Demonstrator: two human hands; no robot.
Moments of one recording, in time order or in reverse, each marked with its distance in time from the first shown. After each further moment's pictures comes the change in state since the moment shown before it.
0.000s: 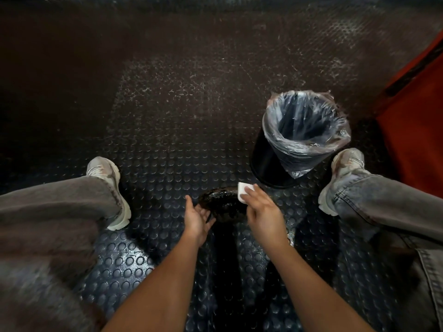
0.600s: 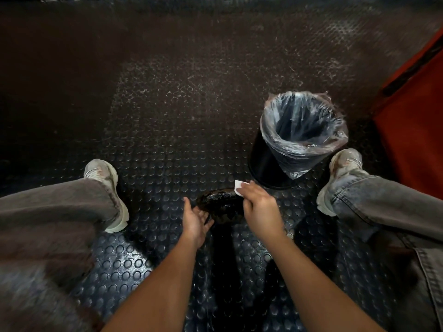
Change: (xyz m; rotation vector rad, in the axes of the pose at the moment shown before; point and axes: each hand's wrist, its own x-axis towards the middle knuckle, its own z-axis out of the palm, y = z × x) left_hand 0.003 0.000 0.000 0.001 0.003 -0.017; right_hand 0.020 -0.008 -0.005 0.072 -0.029 0.058
